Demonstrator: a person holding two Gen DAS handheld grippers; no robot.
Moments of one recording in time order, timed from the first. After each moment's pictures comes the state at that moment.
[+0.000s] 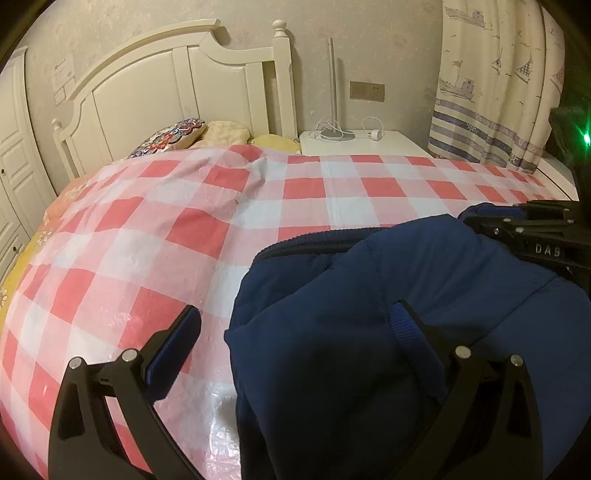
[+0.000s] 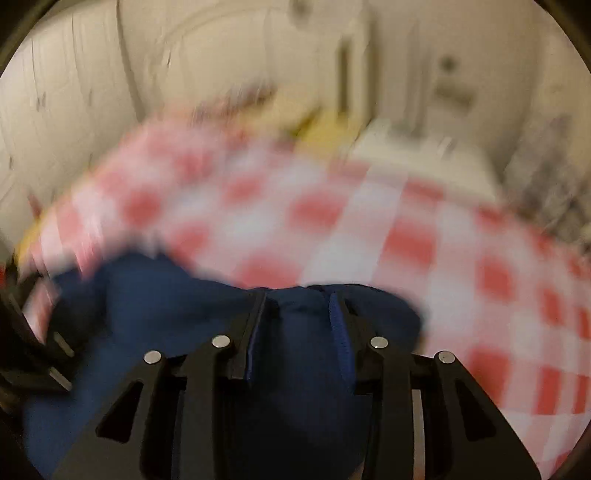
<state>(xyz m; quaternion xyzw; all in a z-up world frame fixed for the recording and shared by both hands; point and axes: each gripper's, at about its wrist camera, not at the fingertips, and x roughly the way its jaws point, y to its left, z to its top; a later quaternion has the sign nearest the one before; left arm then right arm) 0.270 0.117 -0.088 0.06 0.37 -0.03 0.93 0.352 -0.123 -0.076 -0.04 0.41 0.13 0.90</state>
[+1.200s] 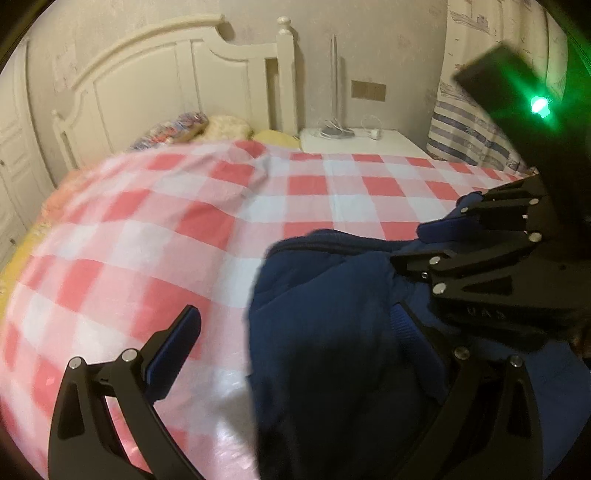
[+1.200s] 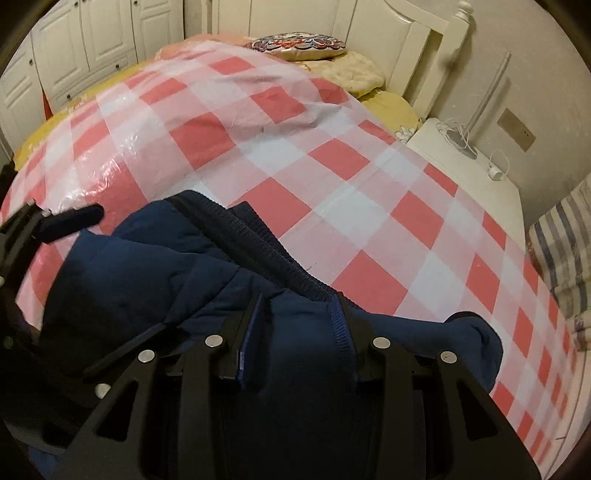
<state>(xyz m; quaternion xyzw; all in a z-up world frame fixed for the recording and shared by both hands) 0.255 0.130 -0.075 0.04 0.38 -0.02 0.93 0.365 -0.002 -0.073 -0.19 0.48 0.16 0.84</state>
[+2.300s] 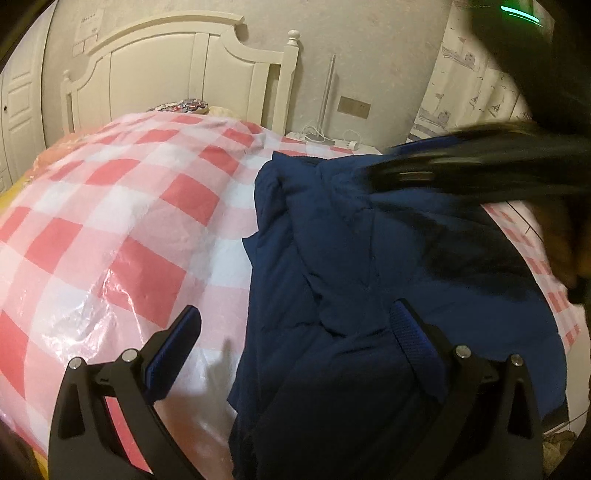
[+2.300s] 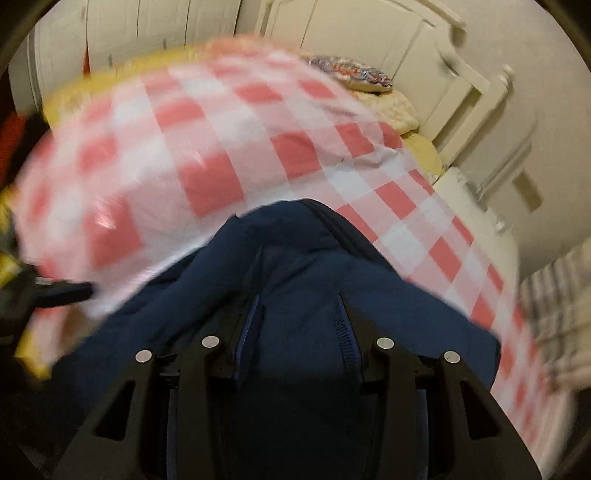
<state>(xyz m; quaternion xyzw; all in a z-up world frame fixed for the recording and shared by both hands) 0.138 0.168 -0.101 -0.06 0.36 -0.08 0.93 0.275 0.037 -0.028 -0.22 0.42 0.24 0.85</state>
